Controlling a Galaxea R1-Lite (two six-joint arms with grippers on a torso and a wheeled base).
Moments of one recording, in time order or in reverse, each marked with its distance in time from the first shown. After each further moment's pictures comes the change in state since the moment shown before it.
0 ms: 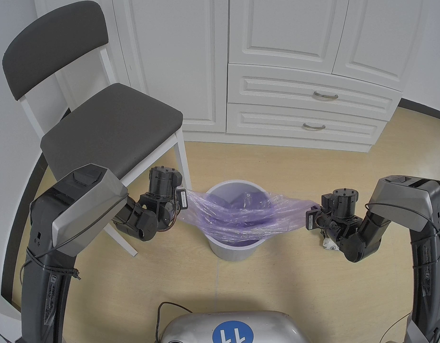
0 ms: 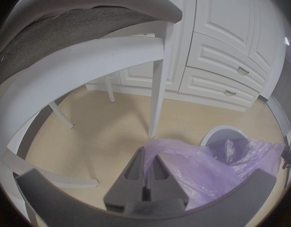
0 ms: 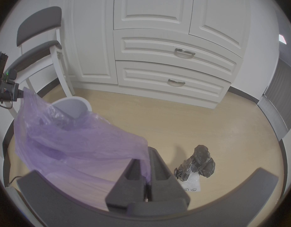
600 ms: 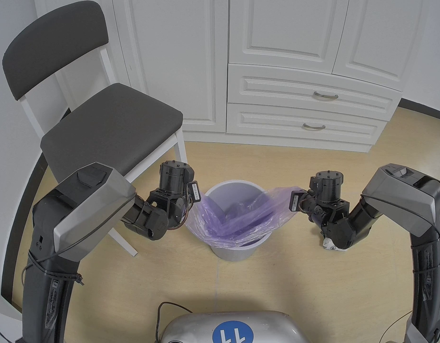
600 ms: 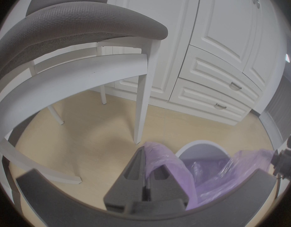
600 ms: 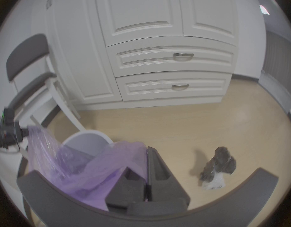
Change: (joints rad) left arm -0.060 -0.011 -0.047 -0.009 0.002 -0.106; right arm 0.097 -0.047 -0.185 0.187 -0.071 0.232
